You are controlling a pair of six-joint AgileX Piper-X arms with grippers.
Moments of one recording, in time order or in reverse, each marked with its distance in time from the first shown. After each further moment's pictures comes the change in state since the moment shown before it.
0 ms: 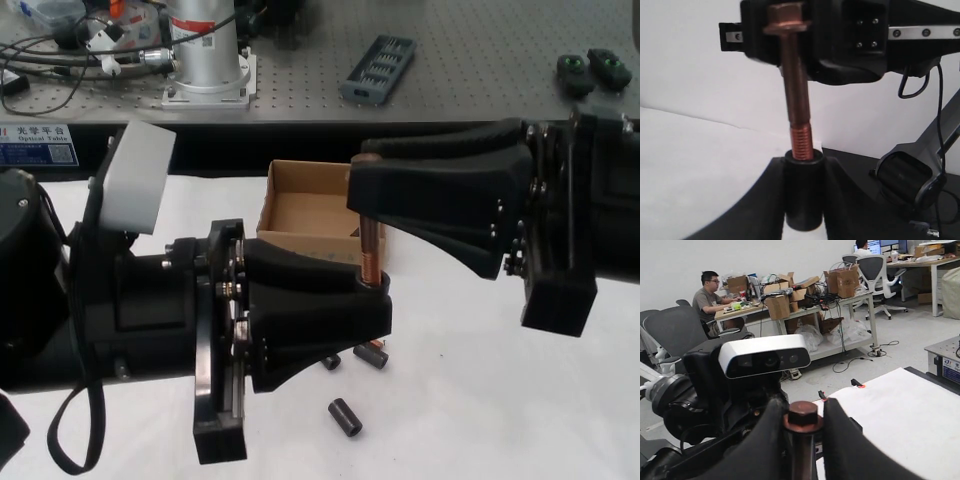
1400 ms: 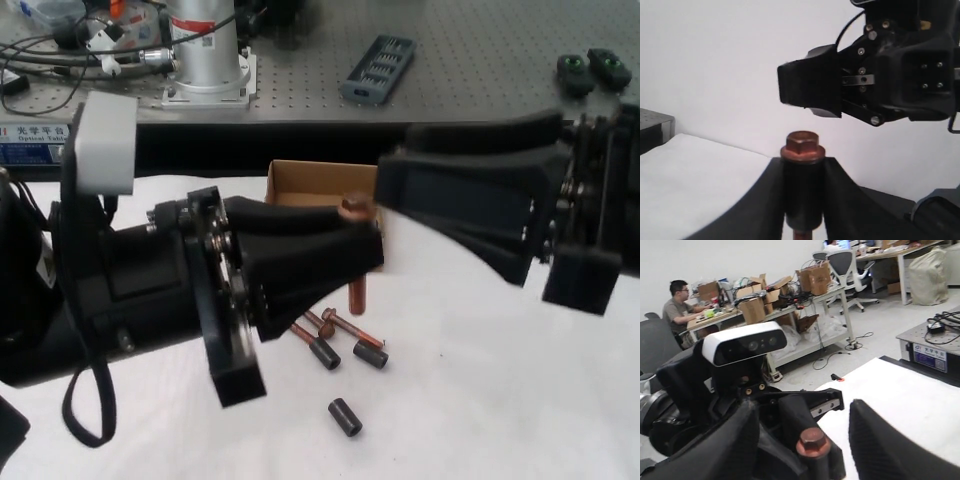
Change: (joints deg) left arm -0.3 0.3 0.4 -7.1 -10.9 -5.5; right arm -0.5 -6.0 0.0 6.9 11.6 2.5
